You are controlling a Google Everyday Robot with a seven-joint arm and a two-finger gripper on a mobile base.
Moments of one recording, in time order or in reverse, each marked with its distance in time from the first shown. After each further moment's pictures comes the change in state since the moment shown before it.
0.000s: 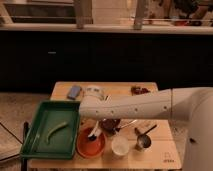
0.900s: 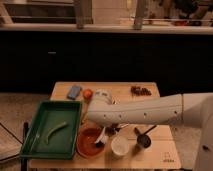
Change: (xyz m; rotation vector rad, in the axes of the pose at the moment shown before) arm -0.005 0.047 0.008 -0.075 -0.027 0.025
